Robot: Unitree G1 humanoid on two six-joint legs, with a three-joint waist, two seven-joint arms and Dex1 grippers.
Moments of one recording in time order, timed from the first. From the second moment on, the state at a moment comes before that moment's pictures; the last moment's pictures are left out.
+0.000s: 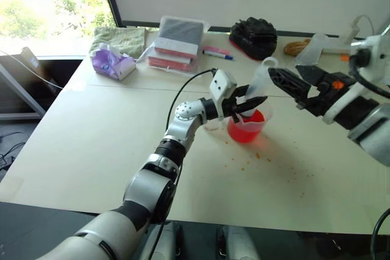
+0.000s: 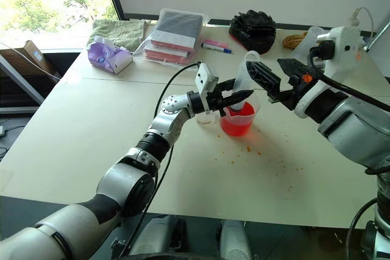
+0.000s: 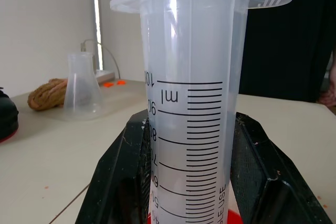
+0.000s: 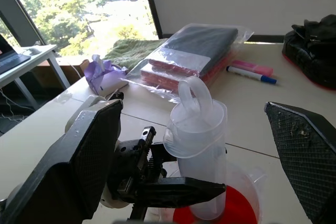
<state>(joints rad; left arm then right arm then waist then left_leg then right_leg) -0.98 -0.14 -0.06 0.88 -0.20 -0.23 -0.94 -0.38 -0.92 -0.37 -0.59 1.60 0.87 -0.35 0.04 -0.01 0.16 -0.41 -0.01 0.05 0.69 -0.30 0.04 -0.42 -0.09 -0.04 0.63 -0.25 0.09</state>
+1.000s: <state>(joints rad) -0.96 -0.15 -0.06 0.88 -0.18 -0.25 -0.92 -0.54 -0.73 -0.16 -0.55 1.34 0.86 -0.54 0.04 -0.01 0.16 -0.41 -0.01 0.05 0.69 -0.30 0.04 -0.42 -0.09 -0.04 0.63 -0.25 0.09</state>
